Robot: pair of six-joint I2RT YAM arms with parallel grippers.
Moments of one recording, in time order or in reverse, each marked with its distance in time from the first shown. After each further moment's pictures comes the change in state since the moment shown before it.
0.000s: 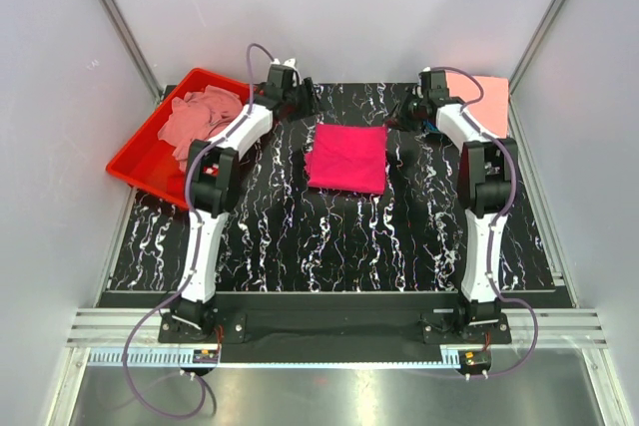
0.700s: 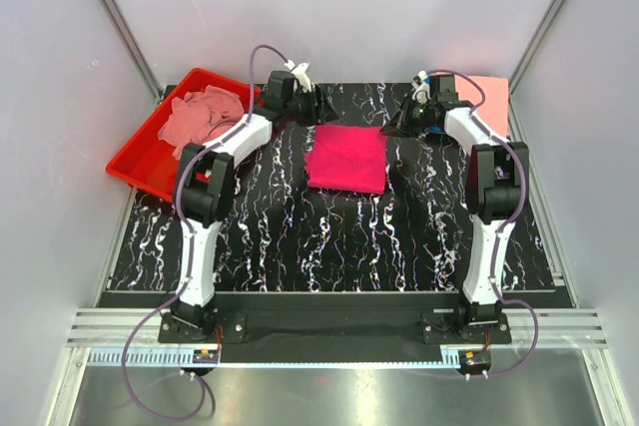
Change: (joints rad) left arm -0.030 -0.150 -0.243 0.231 0.238 0.108; right arm -0.029 -0.081 -0.107 -0.029 -0.273 -0.156
